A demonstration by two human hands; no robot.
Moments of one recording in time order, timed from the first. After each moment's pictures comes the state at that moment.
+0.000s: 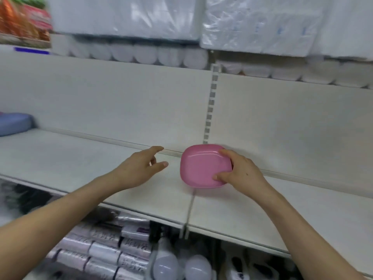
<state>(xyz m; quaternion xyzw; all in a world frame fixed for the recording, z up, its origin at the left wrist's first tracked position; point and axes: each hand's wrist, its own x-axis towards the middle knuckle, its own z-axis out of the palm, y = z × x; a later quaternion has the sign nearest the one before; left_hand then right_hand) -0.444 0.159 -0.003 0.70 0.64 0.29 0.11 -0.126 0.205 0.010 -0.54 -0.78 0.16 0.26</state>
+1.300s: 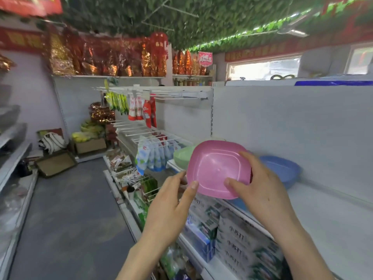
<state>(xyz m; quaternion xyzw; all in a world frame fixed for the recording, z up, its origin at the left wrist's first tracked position) -1.131 -0.074 -0.020 0.42 0.75 0.51 -0.04 -0.991 0.100 0.018 -0.26 -0.86 0.23 0.38</state>
